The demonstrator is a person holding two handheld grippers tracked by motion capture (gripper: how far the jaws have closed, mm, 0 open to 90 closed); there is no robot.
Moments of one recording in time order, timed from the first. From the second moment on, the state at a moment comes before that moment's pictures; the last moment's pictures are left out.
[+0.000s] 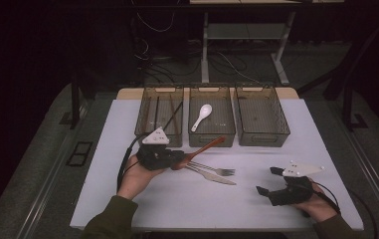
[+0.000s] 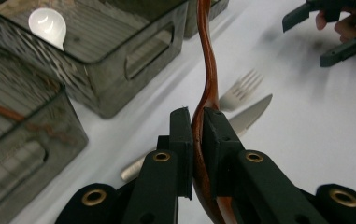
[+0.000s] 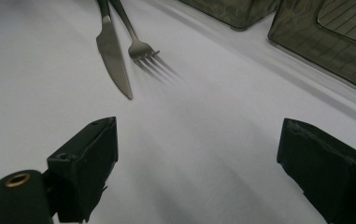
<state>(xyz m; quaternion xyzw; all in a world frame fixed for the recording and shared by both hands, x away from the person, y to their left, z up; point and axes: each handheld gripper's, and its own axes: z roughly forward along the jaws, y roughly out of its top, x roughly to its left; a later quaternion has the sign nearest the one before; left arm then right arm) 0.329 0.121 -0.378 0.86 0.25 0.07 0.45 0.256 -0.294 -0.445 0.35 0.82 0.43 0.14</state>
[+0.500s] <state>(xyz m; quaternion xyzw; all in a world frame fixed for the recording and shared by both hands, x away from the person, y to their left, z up) 0.370 0.095 -0.356 0.86 0.25 0.08 0.44 0.258 -0.293 -0.444 0.37 0.80 0.45 0.12</state>
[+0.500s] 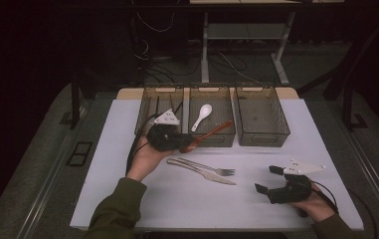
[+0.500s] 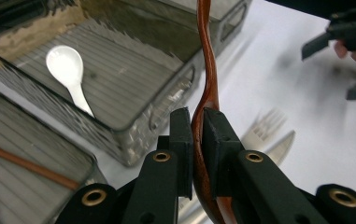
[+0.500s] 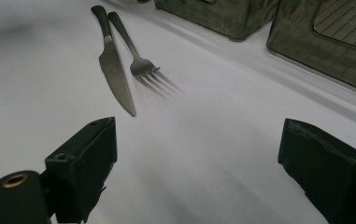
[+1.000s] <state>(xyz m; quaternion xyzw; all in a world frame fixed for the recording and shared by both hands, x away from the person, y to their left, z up) 0.413 0.063 -0.346 0.86 0.26 0.12 0.43 0.259 -0.293 -0.445 0.36 0.81 0.45 0.12</state>
